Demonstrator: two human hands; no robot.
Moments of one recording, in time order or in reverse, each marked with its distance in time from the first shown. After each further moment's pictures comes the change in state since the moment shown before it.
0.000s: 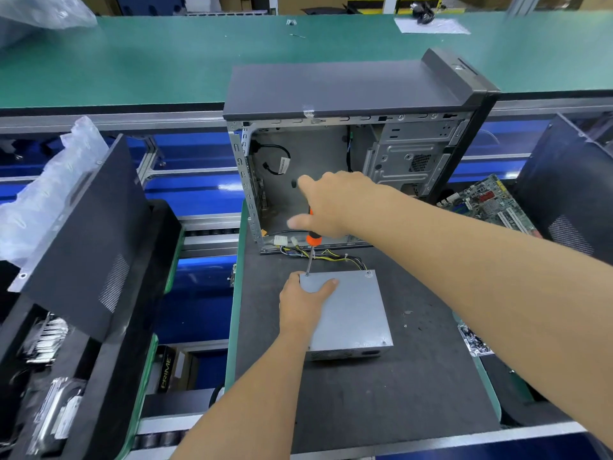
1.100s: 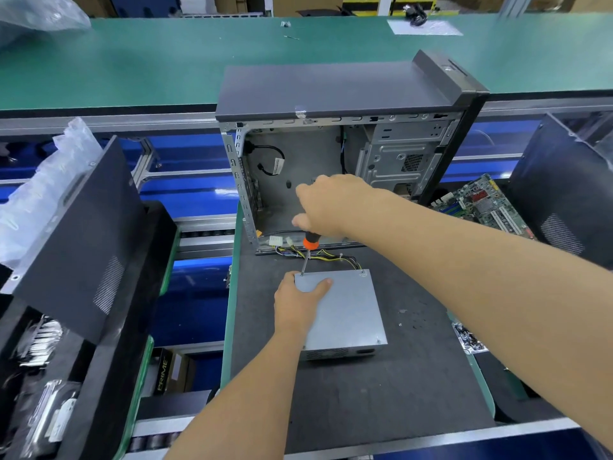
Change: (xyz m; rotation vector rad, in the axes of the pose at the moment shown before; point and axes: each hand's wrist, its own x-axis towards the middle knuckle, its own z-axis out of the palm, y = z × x) left_hand -0.003 0.004 -0.001 -0.034 -0.010 -0.017; right_hand -0.005 0.003 0.004 -0.058 0.032 -0.043
